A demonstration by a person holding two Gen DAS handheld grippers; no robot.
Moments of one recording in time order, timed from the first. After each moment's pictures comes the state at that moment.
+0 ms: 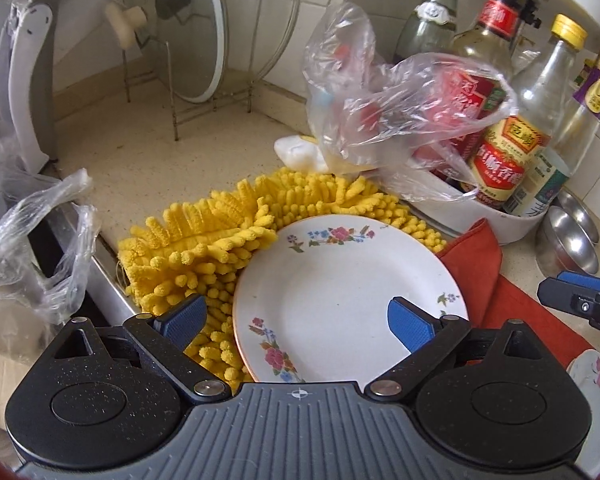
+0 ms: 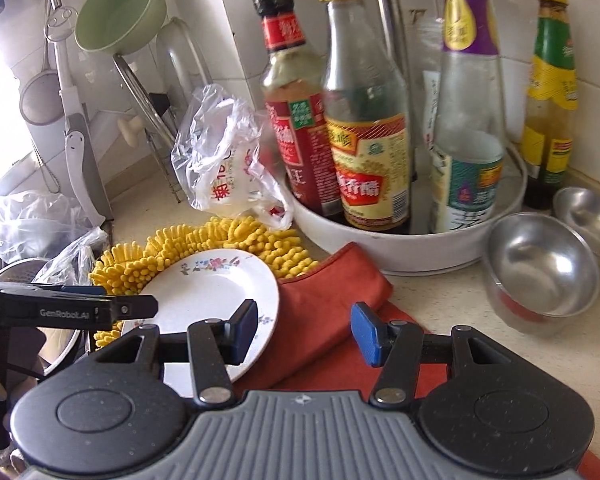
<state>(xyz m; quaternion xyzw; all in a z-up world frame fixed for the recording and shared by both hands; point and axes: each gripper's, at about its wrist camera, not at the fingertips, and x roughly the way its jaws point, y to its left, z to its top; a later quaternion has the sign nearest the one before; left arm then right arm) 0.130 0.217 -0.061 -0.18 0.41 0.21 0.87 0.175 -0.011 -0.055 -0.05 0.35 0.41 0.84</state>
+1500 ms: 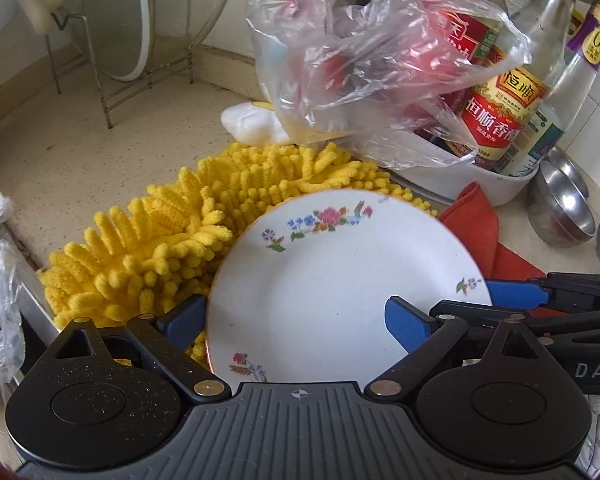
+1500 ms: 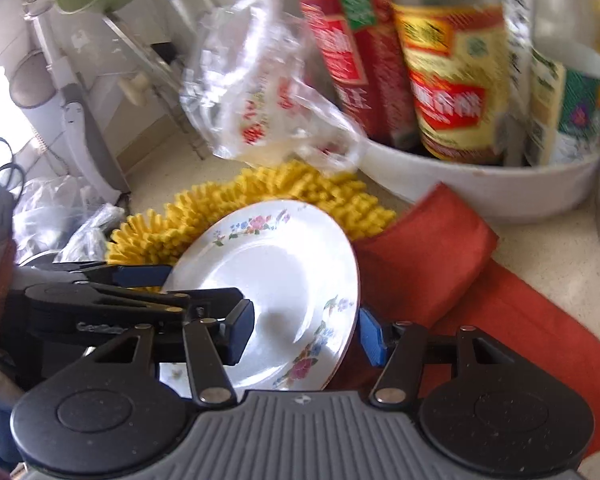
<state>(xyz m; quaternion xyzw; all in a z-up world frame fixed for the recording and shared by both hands) 0.174 0.224 -0.089 -0.15 0.46 0.13 0.87 0.189 0.050 -0.107 -0.02 0.44 0.43 0.79</state>
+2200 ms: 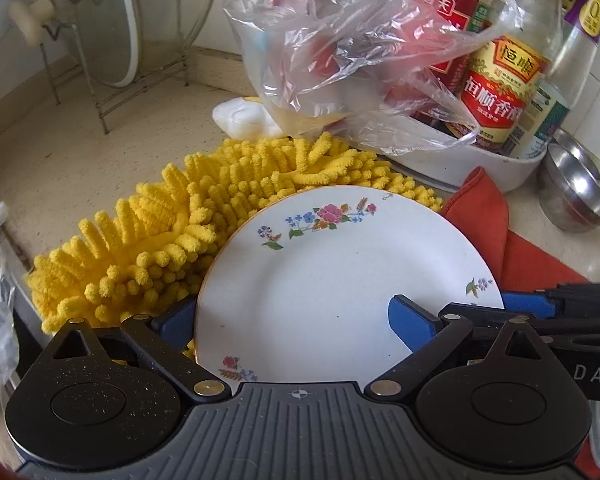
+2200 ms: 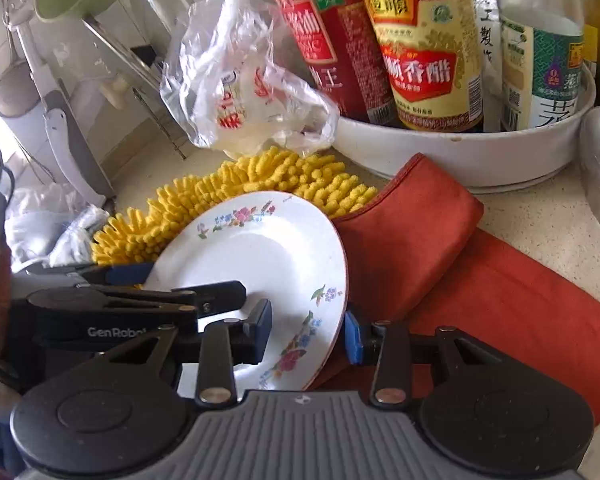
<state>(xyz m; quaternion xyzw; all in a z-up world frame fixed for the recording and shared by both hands) 0.173 0.210 -0.094 -0.13 0.46 0.14 0.87 0.179 0.040 -0.112 0.00 0.43 0.41 0.80</state>
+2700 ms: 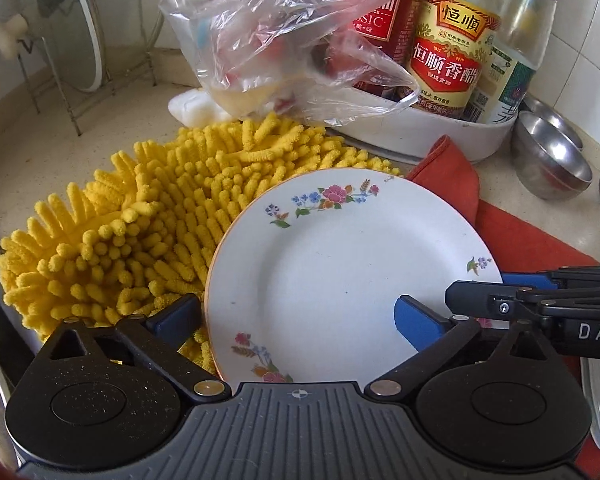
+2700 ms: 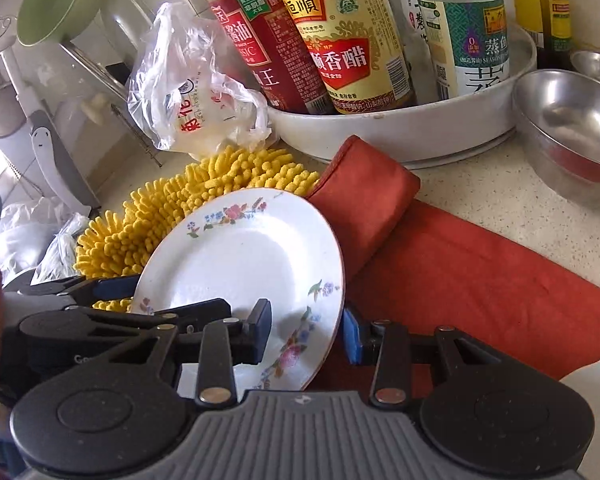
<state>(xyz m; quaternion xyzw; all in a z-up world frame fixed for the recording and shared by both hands) 0.173 0.173 -0.106 -0.10 0.46 0.12 0.88 0.183 0.003 -0.128 0.02 0.44 0.39 0.81</state>
